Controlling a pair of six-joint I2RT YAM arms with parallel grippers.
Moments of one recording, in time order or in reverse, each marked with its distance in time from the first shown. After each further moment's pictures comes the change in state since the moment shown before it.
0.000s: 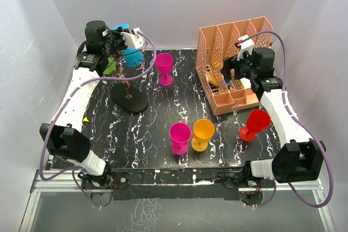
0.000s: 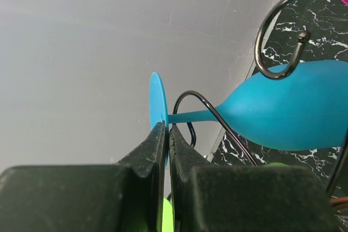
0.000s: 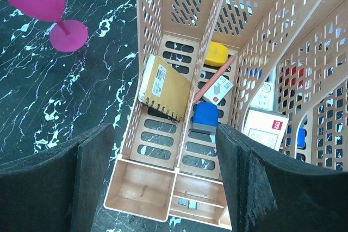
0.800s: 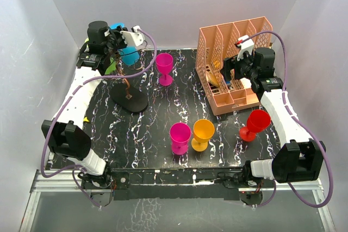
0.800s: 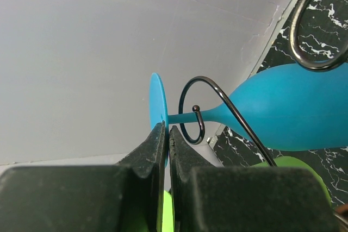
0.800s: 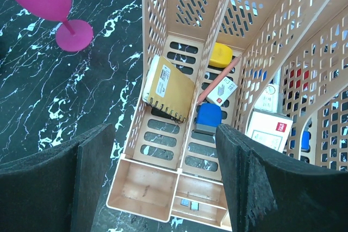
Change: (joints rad) left arm -0.002 0.028 -0.010 0.061 -0.124 -0.021; right arm -0.005 0.000 -0.001 0.000 -0.025 0.000
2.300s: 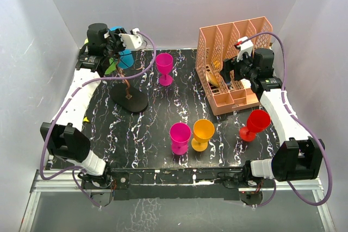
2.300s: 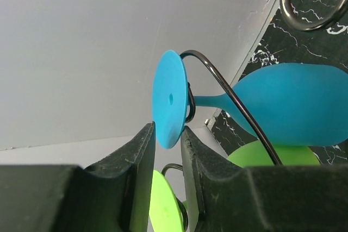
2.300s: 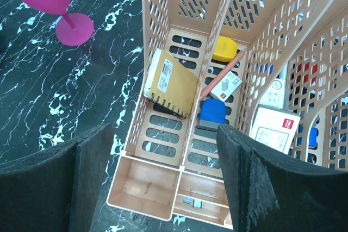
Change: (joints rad) left arm 0.000 -0.023 -0.031 -0.043 -0.063 0.017; right arm -0.006 0.013 -0.012 0.000 -0.013 0.002
